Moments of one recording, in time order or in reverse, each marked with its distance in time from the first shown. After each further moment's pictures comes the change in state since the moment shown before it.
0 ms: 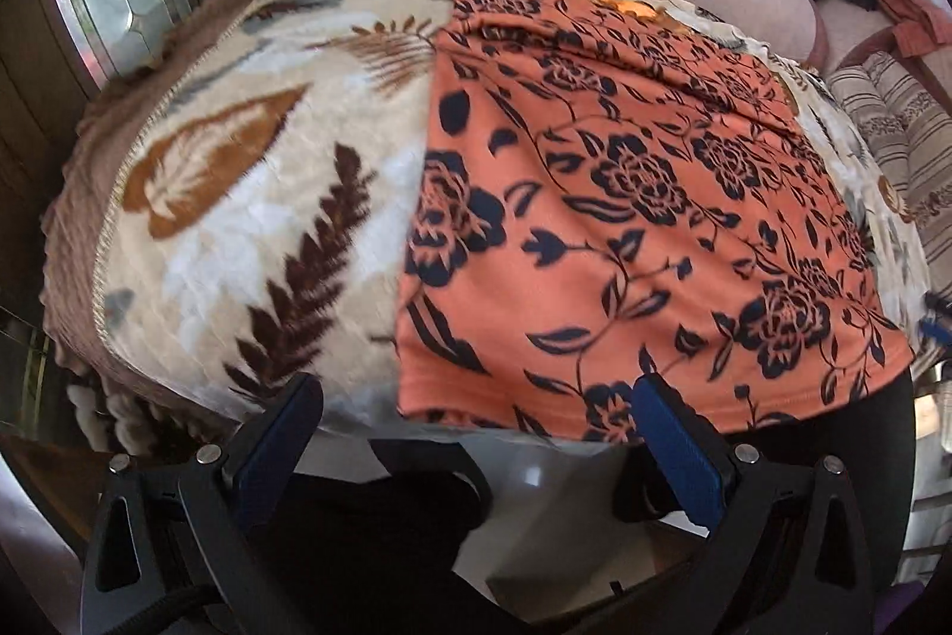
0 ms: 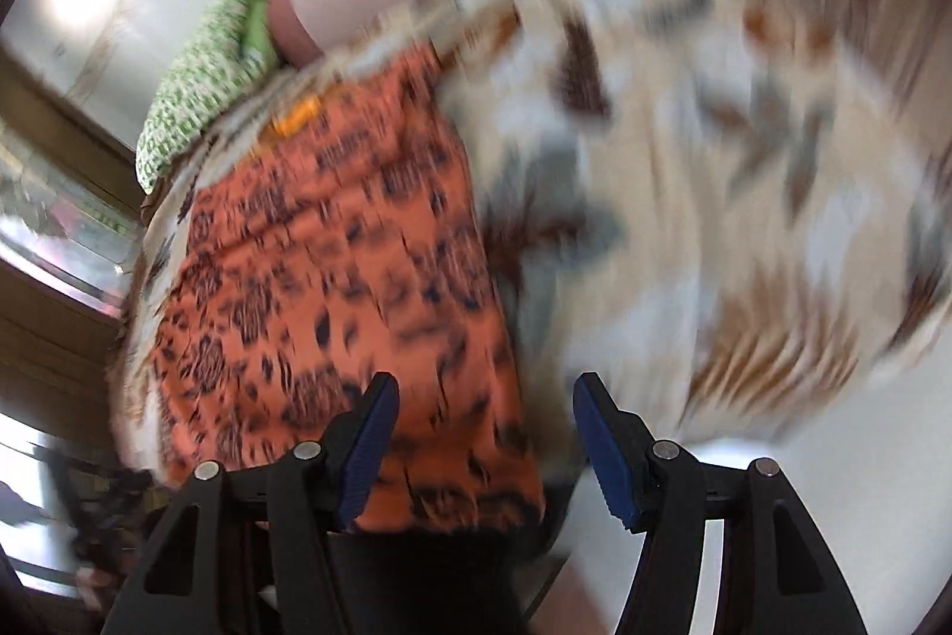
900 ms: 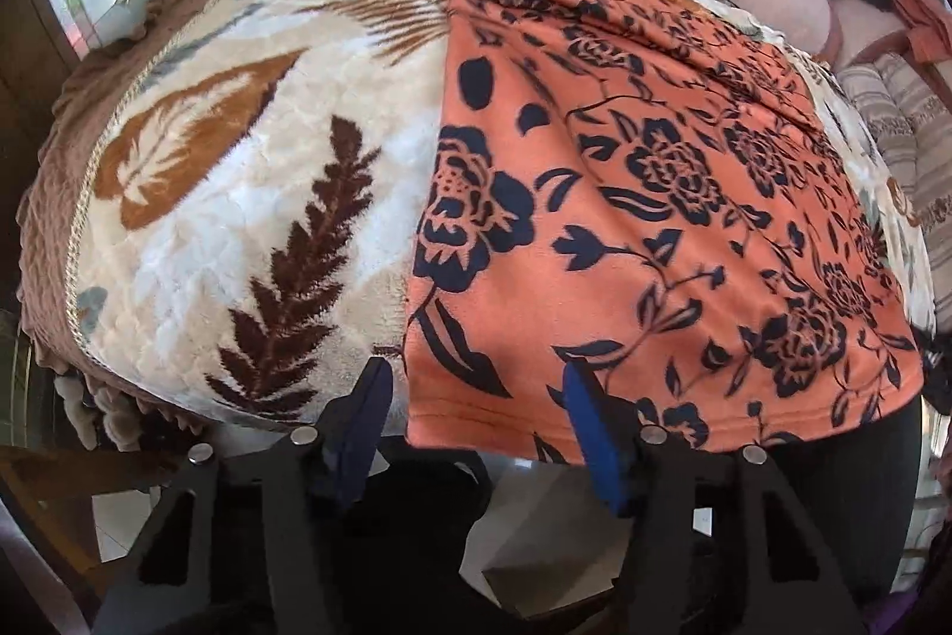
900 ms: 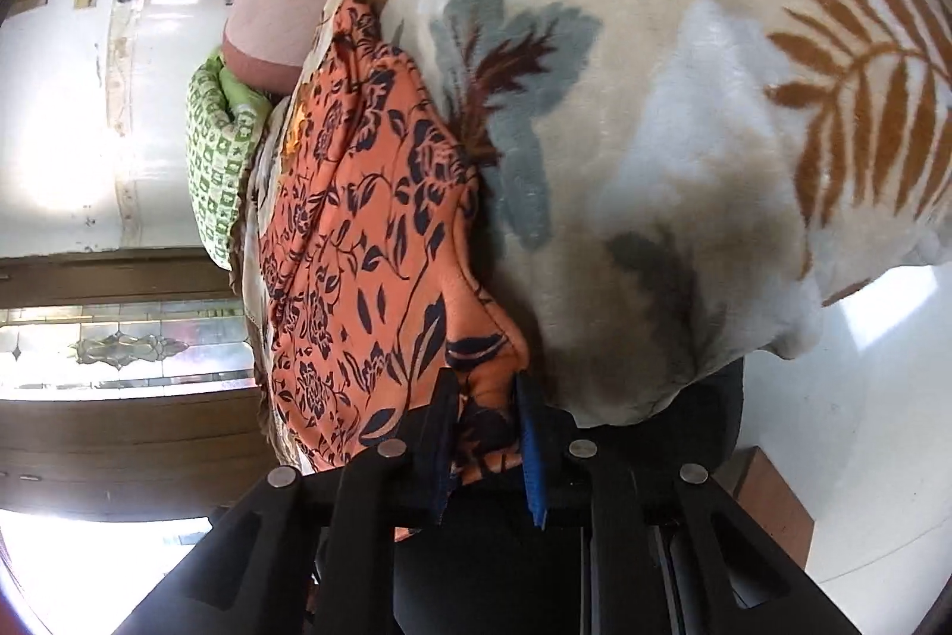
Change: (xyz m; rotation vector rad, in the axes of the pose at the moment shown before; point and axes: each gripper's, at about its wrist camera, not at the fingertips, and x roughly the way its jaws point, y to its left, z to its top) left arm 0.030 0.019 0.015 -0.035 0.071 -0.013; right arm 0.053 -0.055 -0.028 0.373 0.124 0.369
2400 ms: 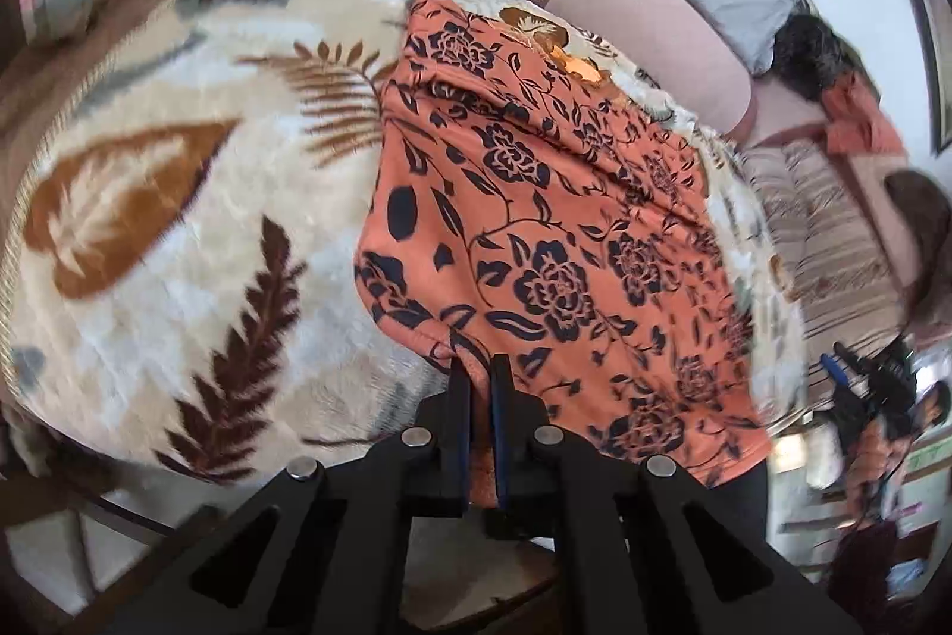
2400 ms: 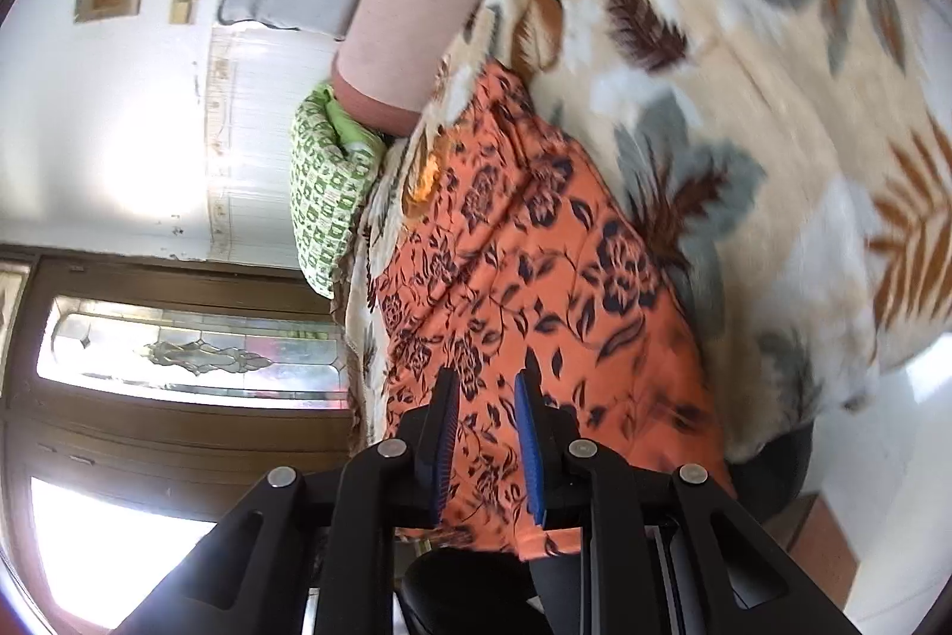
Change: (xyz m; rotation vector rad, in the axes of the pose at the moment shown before) left arm -0.036 0.016 0.050 -0.060 -0.039 -0.310; right arm -0.061 0.079 0.020 -0.094 -0.114 0.185
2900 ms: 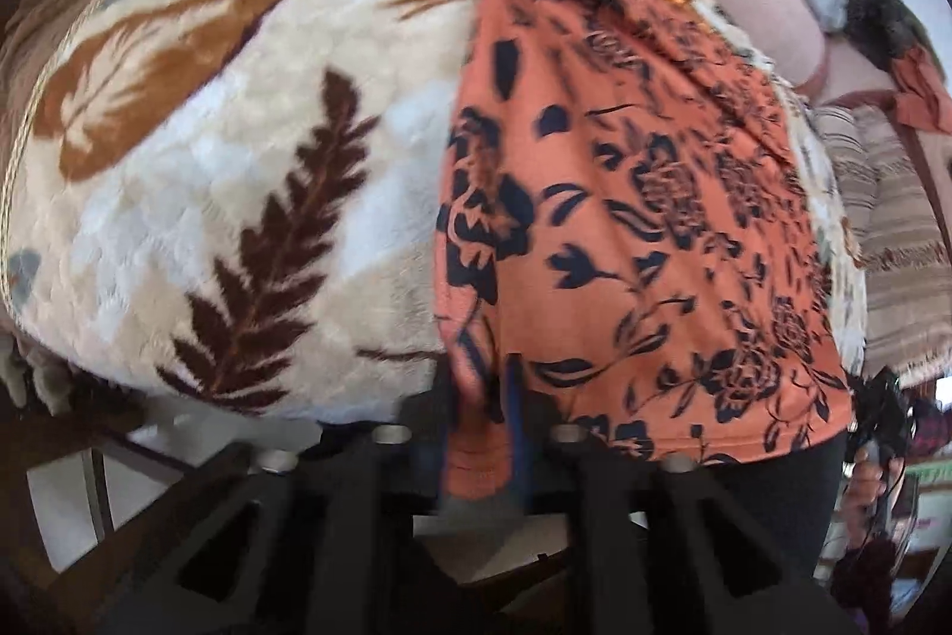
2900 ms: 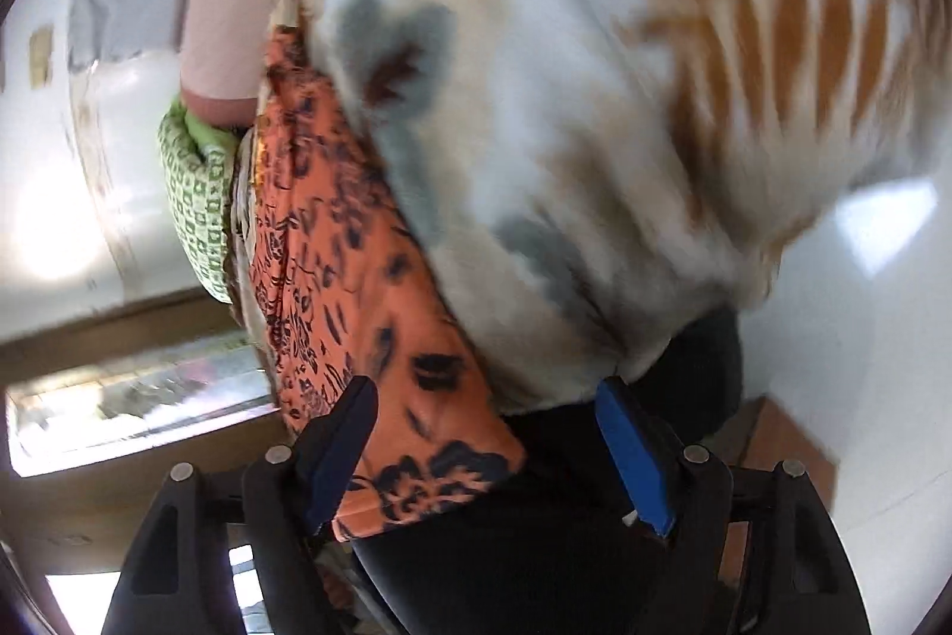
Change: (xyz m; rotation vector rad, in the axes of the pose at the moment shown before) left arm 0.045 0.035 -0.035 -0.086 0.166 0.120; right arm 0.034 -0.130 -0.035 0.299 0.162 -0.135
